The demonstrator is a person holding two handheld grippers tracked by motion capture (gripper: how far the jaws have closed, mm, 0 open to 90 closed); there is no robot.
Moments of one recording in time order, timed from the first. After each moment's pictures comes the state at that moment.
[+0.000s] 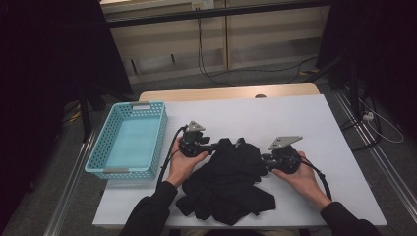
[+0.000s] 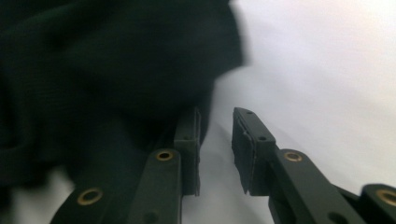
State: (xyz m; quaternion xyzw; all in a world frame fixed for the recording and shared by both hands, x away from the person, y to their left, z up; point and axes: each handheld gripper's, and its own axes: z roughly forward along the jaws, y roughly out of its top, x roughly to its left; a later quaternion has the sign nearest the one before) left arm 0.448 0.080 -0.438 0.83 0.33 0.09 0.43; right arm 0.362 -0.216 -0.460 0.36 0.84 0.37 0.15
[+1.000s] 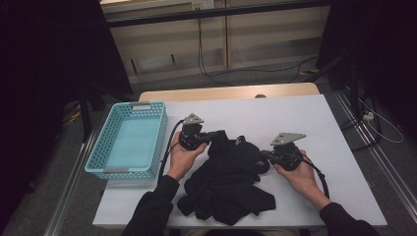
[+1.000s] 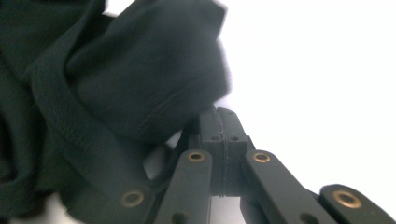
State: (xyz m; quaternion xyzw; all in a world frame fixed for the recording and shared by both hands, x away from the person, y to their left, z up) left arm 0.448 0.087 -0.411 0.81 0.32 0.08 0.48; right arm 0.364 -0.221 -0.447 0.39 0.81 0.39 0.20
